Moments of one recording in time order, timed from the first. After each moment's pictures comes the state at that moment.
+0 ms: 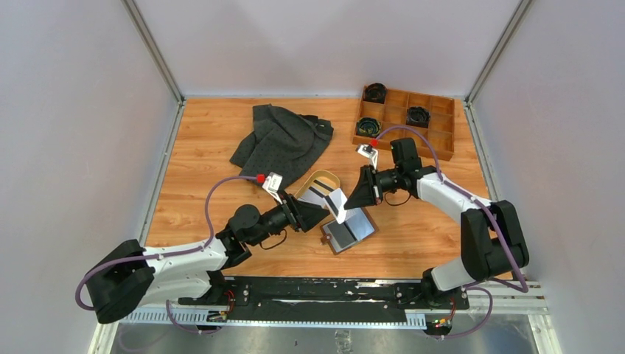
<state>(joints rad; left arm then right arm) -0.92 1.05 0.25 0.85 0.05 -0.85 0.31 1.45 0.83 -0.21 -1.44 0.02</state>
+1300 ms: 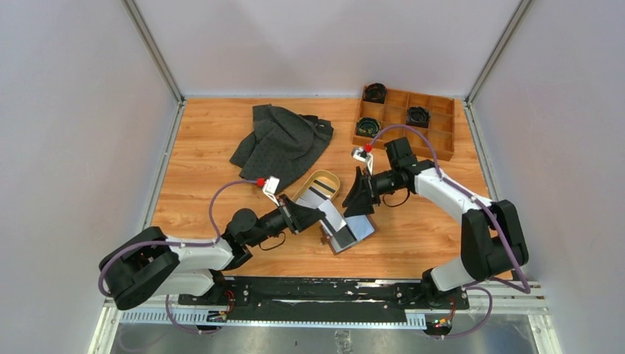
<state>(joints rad) -0.87 1.24 0.18 1.17 0.18 -0.98 0.35 1.48 0.90 -0.45 -1.38 -0.27</state>
